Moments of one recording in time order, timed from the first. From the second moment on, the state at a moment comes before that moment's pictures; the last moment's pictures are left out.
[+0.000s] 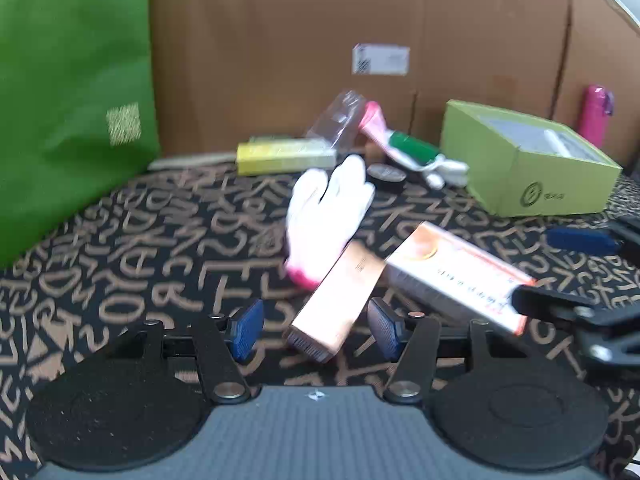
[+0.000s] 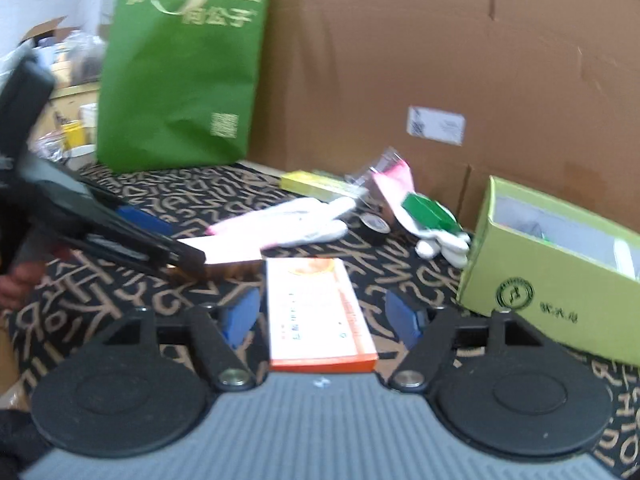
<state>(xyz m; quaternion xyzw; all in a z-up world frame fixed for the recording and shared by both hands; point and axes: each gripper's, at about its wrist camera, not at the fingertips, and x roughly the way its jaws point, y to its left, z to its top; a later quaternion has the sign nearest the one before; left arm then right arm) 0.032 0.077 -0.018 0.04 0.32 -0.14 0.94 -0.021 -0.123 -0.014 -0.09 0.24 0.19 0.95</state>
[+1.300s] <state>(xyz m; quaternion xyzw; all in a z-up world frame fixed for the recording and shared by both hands) 0.042 -0.001 -0.036 0.10 0.35 -0.25 0.90 -0.016 -0.169 -0.045 -0.03 0.32 0.17 0.93</state>
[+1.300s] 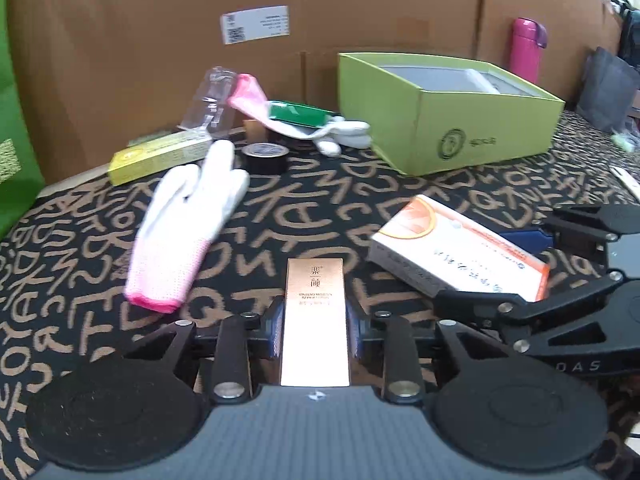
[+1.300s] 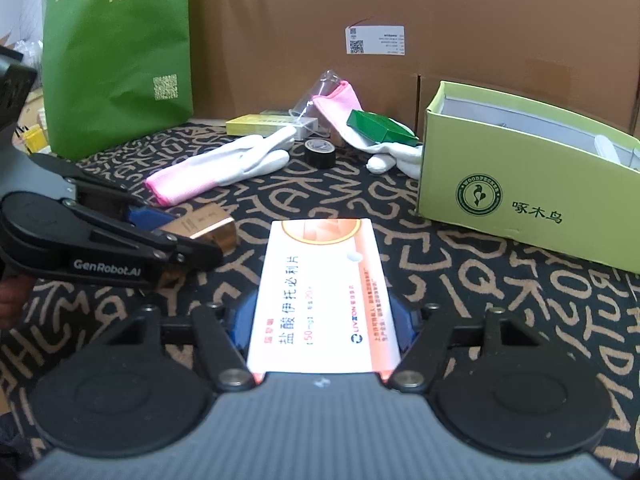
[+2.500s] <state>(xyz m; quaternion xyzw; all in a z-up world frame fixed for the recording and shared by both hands) 0.185 -0.204 0.032 0.00 0.28 -0.33 0.90 0.103 -0.370 0.022 -0.02 0.17 -0.08 0.98</state>
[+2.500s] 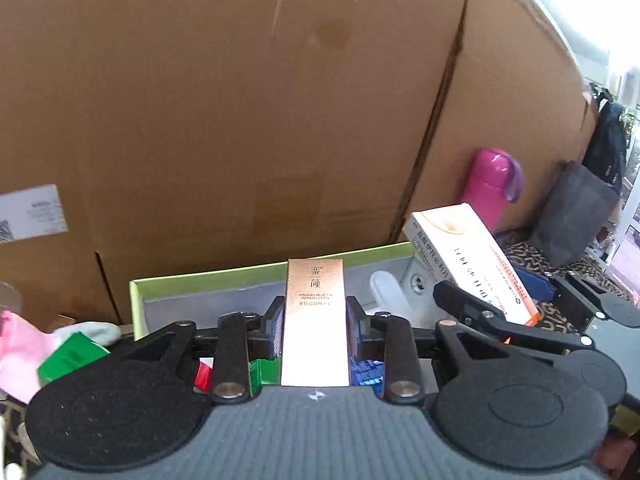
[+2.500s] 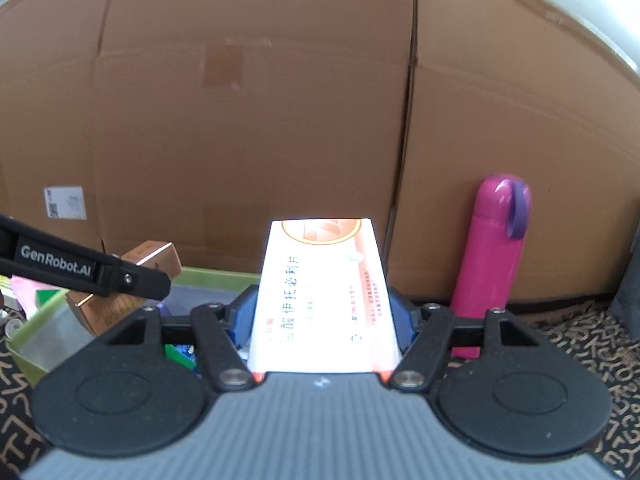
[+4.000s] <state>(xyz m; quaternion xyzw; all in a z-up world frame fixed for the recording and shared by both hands) 0.104 0.046 -0.020 -0.02 0.32 -0.08 0.94 0.014 -0.210 -0.009 -0.01 0.22 0.05 0.97</state>
